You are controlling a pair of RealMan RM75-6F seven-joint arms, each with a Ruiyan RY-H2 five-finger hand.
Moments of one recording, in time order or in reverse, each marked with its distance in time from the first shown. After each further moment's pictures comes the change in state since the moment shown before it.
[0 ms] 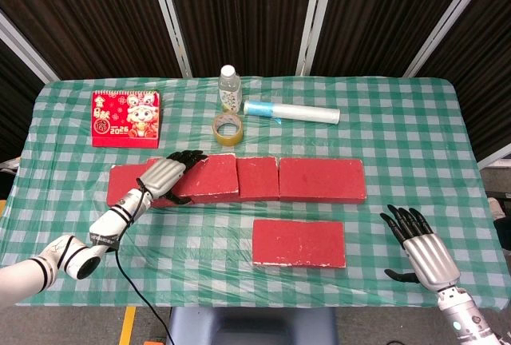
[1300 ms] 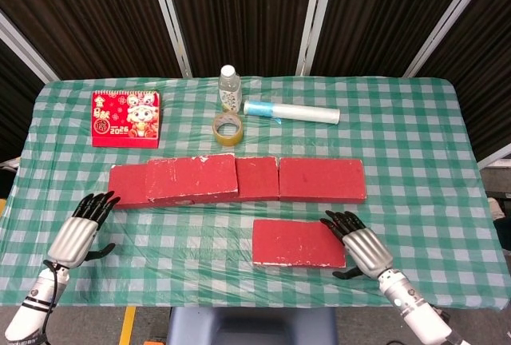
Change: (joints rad) left arm 0.548 0.076 0.228 -0.075 0.149 0.666 0.177; right arm 0.190 -0.177 0.056 -0.052 0.127 -0.320 -0.059
